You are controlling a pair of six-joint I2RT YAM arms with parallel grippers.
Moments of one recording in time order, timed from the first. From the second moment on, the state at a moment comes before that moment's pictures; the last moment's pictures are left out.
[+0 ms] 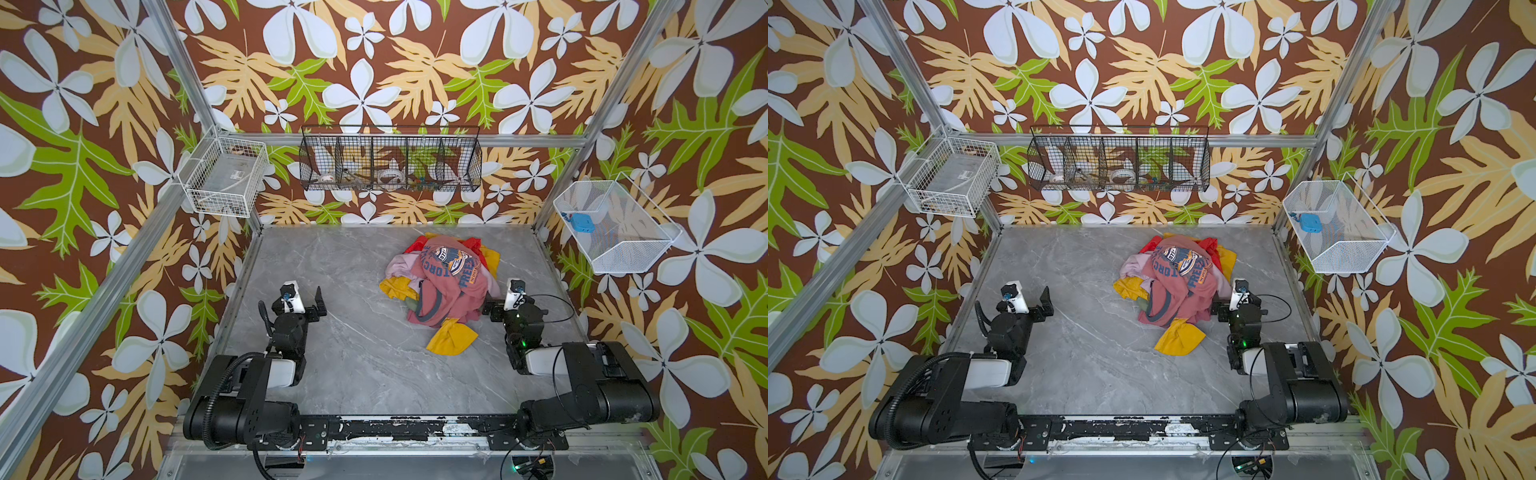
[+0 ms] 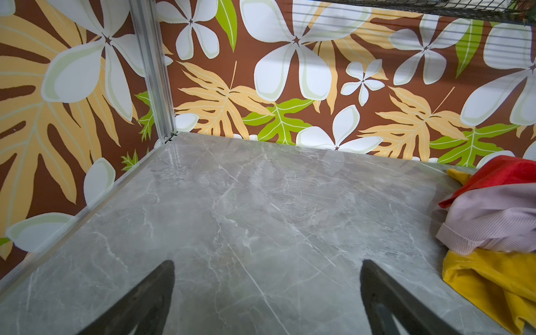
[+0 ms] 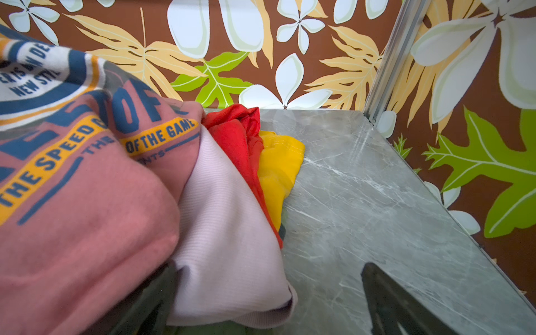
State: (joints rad) left arm -0.07 1.37 0.16 1.12 -0.17 -0.12; right arm 0.00 1.47 0.24 0.99 0.08 -0.02
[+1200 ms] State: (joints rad) left arm -0.23 0.77 0.13 0.36 -0.24 -0.63; right arm 0.64 1.03 0.68 0.14 0.34 0.09
